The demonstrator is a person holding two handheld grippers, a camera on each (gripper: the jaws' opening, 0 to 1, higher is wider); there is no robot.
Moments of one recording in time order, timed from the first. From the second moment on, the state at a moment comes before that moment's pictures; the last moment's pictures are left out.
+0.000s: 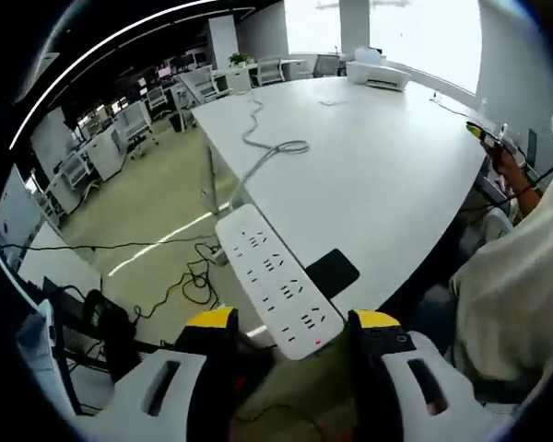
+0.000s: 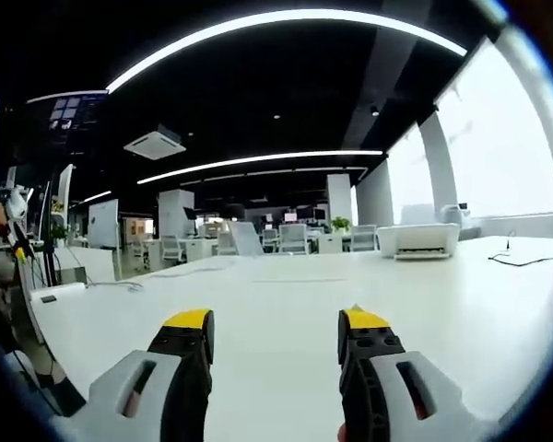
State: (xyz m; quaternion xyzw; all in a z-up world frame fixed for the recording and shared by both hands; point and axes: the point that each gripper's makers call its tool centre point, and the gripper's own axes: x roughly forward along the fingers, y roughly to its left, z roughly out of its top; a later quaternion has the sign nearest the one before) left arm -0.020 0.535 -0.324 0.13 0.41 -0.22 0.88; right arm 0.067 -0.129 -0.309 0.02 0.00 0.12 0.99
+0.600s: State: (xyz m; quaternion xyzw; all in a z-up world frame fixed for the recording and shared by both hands) left arm -0.019 0.534 -0.370 0.06 0.51 -0.19 0.84; right arm 0.067 -0.136 -0.316 0.03 0.00 0.12 0.99
